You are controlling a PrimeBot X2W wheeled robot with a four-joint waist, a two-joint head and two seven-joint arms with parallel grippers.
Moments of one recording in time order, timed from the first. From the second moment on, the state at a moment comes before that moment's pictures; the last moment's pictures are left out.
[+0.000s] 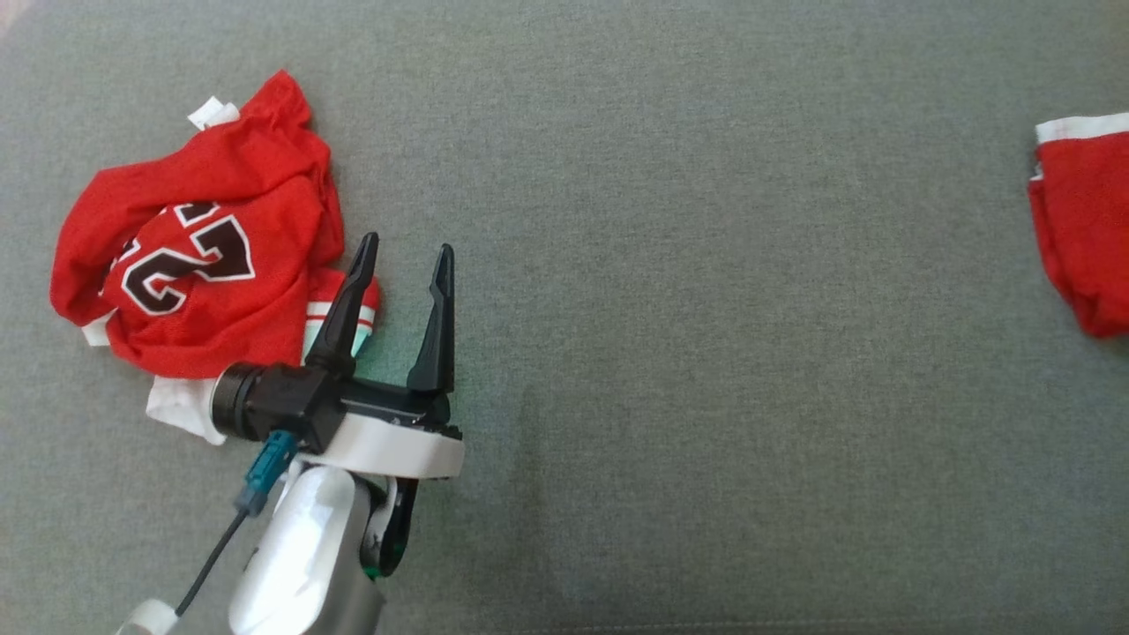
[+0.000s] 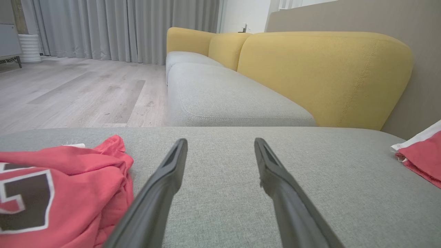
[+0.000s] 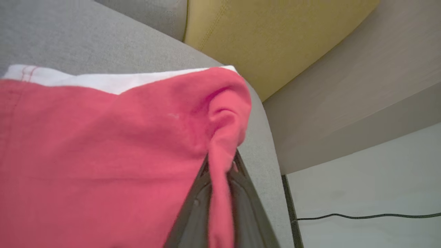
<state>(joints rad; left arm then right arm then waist) -0.31 0.05 -0.30 0.27 -0.23 -0.04 -0.26 -0.77 -0.64 0.00 1.09 -0.15 0.13 -0.07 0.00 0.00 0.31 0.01</state>
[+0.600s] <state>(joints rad) -0.21 0.05 -0.25 0.28 -0.23 -0.04 -0.26 -0.71 -0.26 -0.02 0.84 -0.10 0.13 -0.24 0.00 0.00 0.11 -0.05</state>
